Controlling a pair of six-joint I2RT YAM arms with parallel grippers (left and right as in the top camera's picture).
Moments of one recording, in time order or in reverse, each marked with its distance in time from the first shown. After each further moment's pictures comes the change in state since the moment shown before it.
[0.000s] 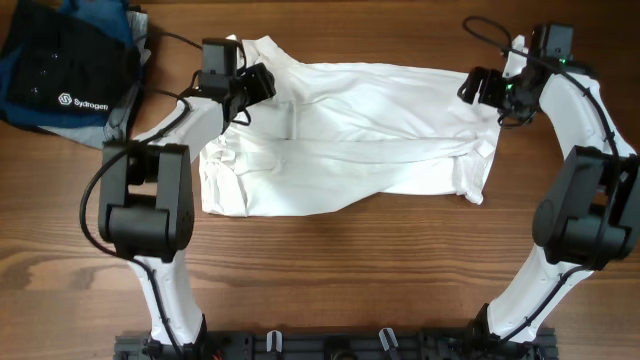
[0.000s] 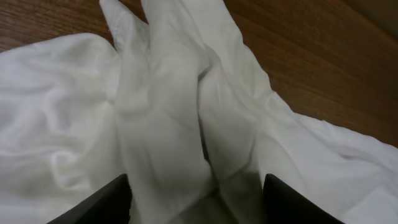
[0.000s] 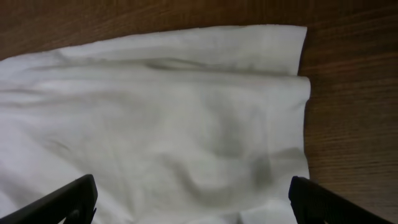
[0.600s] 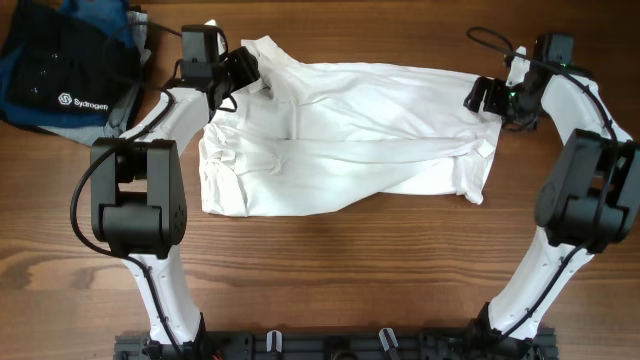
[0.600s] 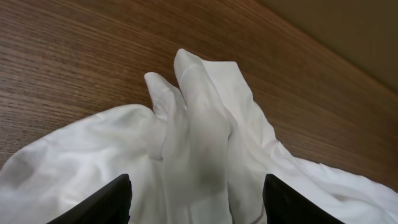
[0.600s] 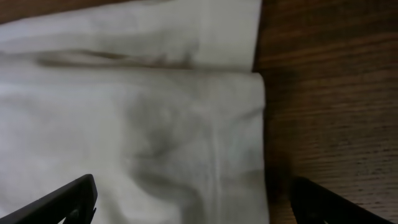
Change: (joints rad) left arm 0.060 0.010 0.069 -0.003 0.001 -0.003; right arm -0.054 0.126 0.016 0.027 0.016 -0.045
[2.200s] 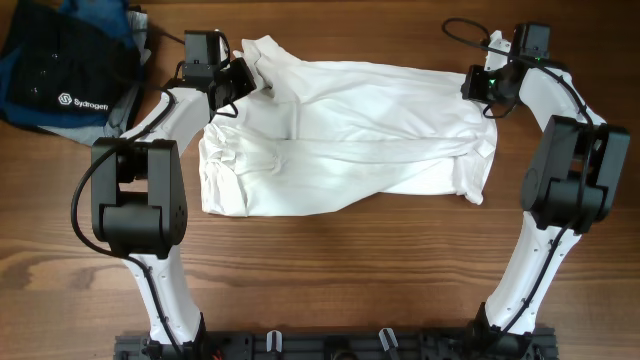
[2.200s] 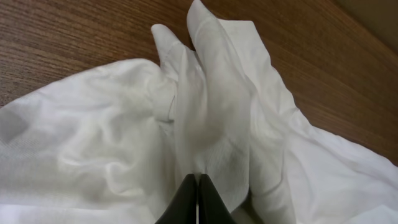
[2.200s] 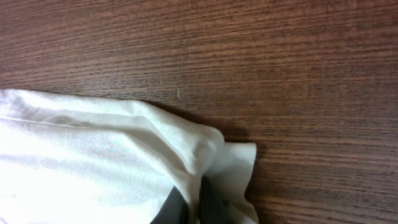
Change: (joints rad) left arm -0.001 0.000 0.000 -0.097 0.027 -0.004; right arm 0.072 0.125 0.097 0.161 -0.092 -0.051
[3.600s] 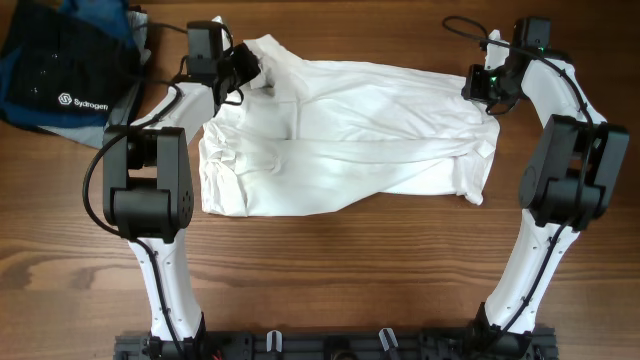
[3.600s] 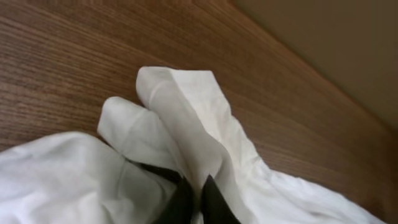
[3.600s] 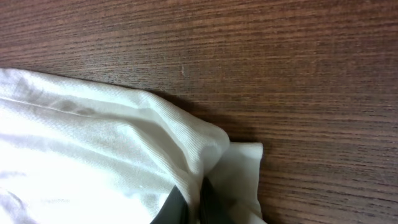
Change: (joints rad) left arm 0.000 0.112 0.094 0.166 0.083 -0.087; right arm 0.001 0.023 0.098 -0.166 0.009 -0.038
